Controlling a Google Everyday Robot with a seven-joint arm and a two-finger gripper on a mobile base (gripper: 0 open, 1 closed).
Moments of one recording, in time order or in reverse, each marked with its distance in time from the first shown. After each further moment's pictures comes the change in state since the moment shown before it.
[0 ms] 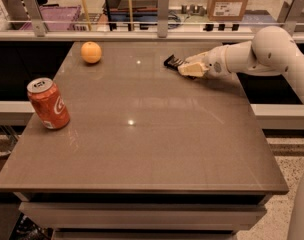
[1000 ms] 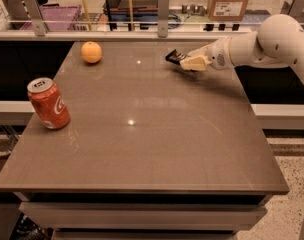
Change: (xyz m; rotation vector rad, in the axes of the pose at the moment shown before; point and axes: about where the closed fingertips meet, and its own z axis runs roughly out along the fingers) arm -0.026 0.007 -0.024 0.040 0.010 -0.031
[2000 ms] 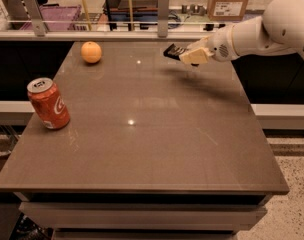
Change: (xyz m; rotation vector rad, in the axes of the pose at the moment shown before) arm -0.028 0.023 -0.023 -0.023 0.040 -0.057
